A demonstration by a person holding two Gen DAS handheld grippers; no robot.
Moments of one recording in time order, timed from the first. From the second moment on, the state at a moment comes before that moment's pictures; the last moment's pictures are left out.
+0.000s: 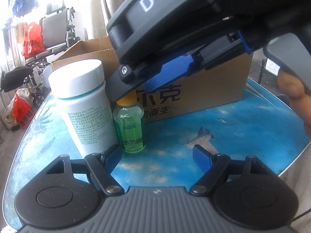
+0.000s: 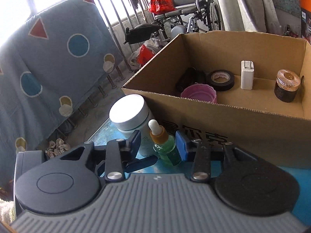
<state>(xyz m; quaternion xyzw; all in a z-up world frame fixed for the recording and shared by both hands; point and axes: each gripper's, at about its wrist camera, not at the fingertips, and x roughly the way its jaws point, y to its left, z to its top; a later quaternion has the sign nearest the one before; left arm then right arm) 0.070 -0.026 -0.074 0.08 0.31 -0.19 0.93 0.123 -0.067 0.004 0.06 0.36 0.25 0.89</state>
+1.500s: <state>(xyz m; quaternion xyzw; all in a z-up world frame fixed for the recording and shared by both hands) 0.092 -0.069 -0.059 0.09 0.34 -0.26 0.90 0.103 -0.139 -0.007 0.13 0.39 0.17 0.89</state>
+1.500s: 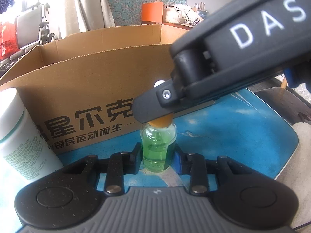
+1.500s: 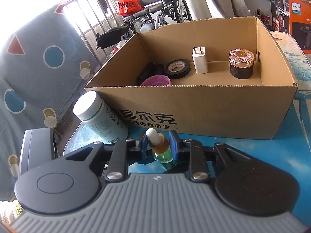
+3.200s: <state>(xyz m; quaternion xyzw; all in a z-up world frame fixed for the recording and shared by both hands) 0.258 -0.079 0.025 0.03 0.43 -0.24 0.87 0.249 -0.178 0.087 0.13 0.36 0.24 0.89</state>
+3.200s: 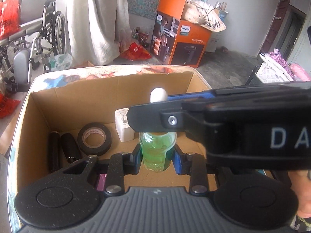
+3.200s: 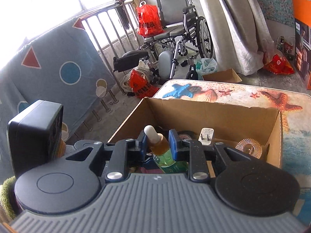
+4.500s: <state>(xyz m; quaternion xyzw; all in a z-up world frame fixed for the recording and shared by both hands) 0.131 -0.062 0.075 0.04 0.33 -0.26 0.90 0.123 -0.230 0.073 0.33 0.27 0.25 0.87</state>
